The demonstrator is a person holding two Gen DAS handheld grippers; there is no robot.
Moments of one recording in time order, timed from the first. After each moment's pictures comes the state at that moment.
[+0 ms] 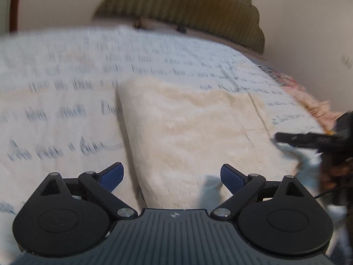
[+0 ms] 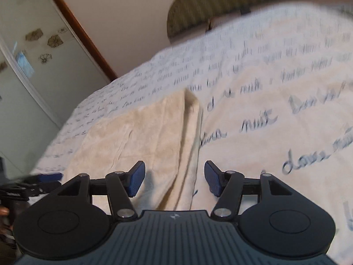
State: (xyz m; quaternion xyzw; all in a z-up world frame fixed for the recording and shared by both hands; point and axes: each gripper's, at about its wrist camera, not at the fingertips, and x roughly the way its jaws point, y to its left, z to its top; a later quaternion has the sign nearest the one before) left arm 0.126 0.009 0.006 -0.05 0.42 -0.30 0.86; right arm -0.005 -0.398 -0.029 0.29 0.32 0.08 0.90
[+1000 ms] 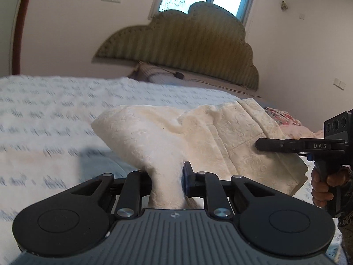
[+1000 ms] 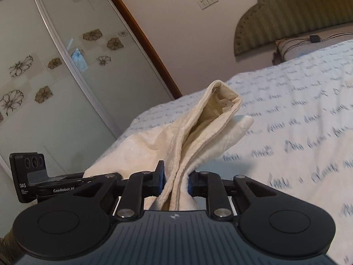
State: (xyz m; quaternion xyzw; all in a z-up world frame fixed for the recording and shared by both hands) left arm 0.124 0.027 0.055 -0.03 0.27 -0.28 0.92; right arm 0.067 -0.330 0.056 0.24 0.23 0.21 0.92
